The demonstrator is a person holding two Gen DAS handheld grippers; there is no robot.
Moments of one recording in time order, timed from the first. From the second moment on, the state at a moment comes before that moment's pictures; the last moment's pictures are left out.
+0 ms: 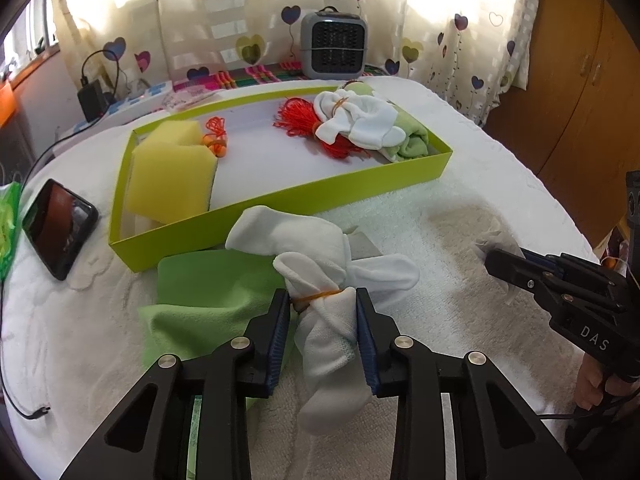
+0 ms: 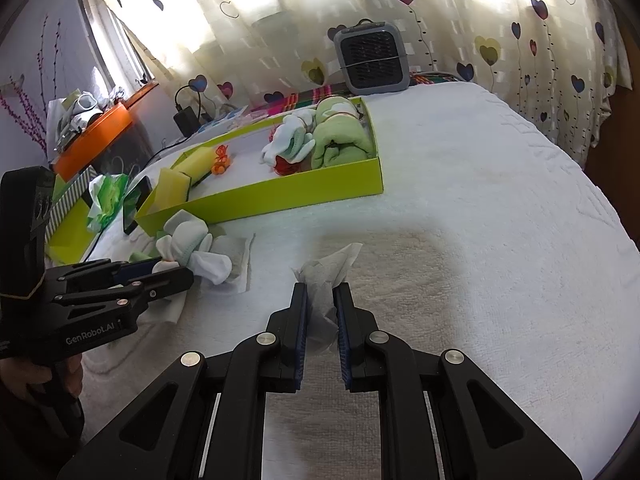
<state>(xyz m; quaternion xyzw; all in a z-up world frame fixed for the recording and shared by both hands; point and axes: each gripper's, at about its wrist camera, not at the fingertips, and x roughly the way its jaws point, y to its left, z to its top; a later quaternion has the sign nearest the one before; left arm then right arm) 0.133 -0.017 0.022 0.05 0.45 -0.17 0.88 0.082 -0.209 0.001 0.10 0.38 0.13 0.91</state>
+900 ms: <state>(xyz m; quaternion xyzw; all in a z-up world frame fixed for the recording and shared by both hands) 0.133 0.000 0.078 0.02 0.39 -0.19 0.90 0.088 -0.194 0.044 0.07 0.33 0.15 0.93</state>
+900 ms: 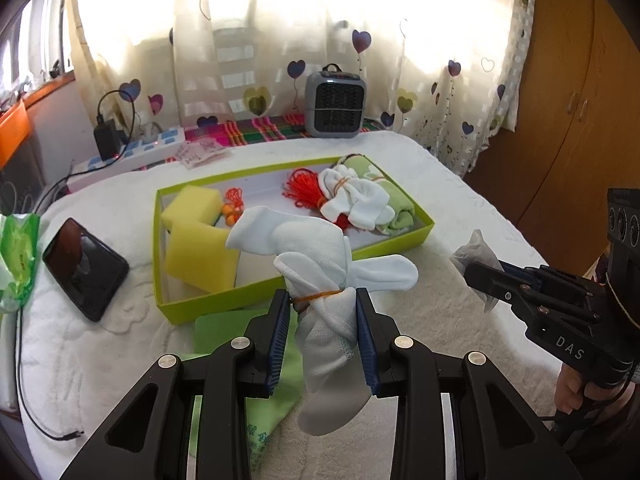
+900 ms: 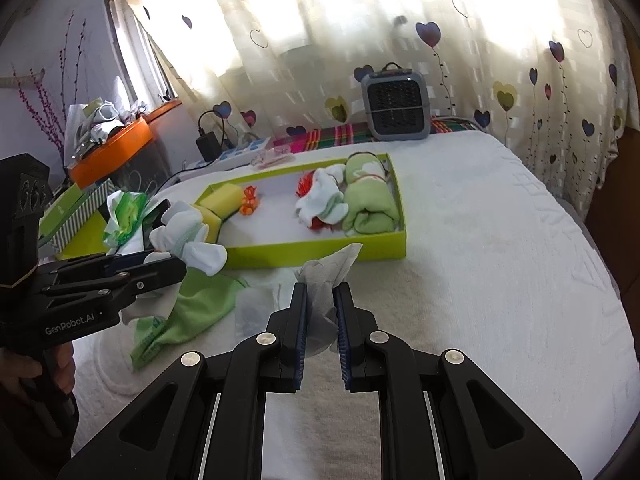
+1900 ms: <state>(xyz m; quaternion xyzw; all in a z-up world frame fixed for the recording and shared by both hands) 0.248 0.017 0.085 -0.02 0.40 -0.18 0.90 0.169 -0.152 0.051 0.05 0.34 0.20 0.92</state>
